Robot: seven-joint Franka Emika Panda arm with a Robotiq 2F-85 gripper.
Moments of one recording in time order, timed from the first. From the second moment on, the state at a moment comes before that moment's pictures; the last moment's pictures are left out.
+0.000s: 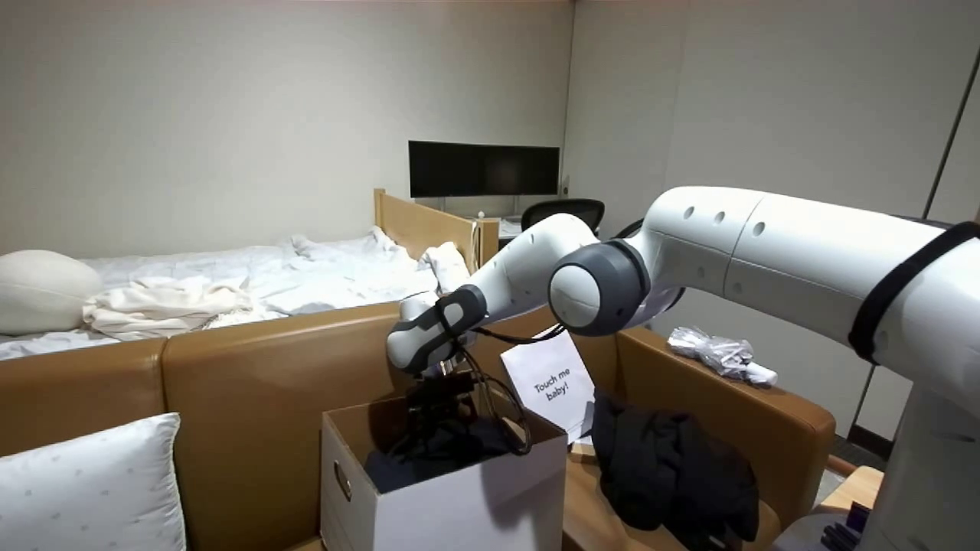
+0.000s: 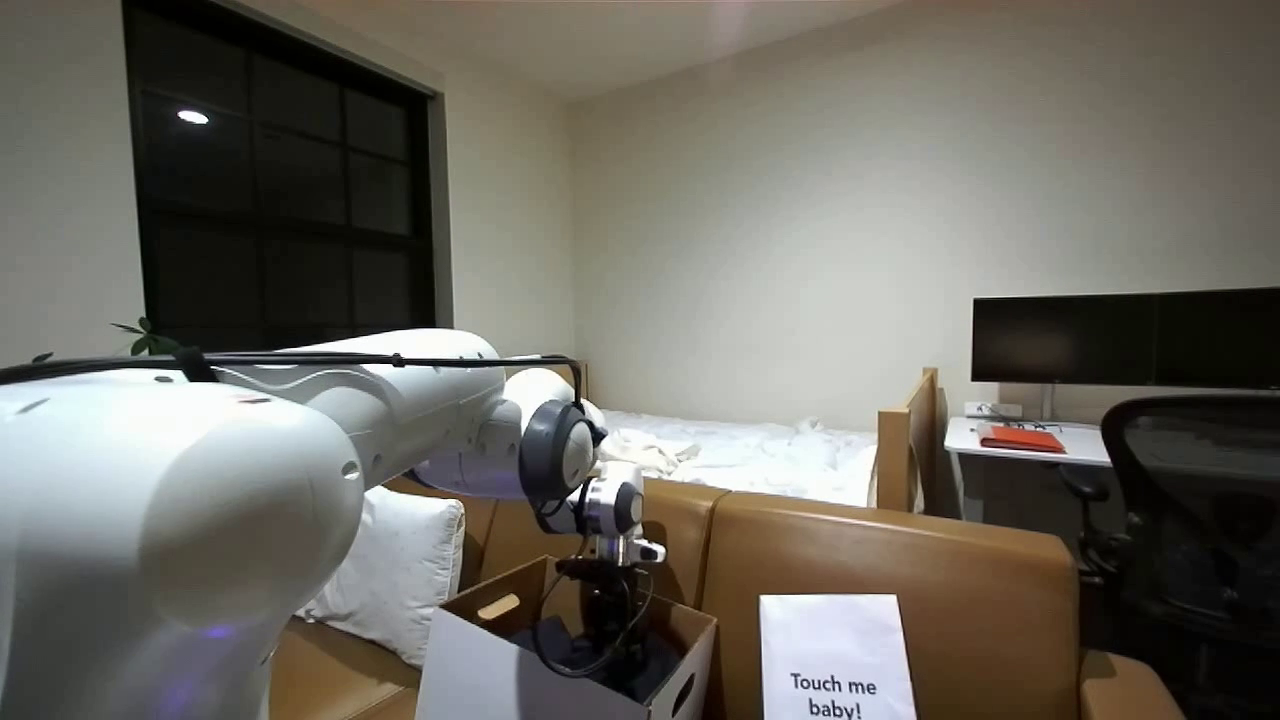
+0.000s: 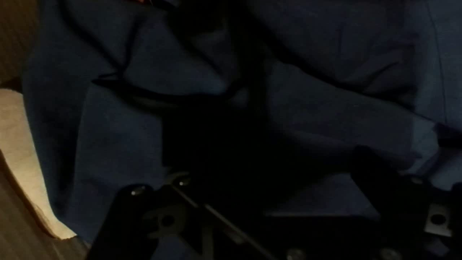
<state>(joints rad) 0.19 1.44 0.06 -0.82 -0.10 1.98 0.62</state>
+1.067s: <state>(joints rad) 0.30 1.48 0.10 -0.71 0.11 1.90 0.64</state>
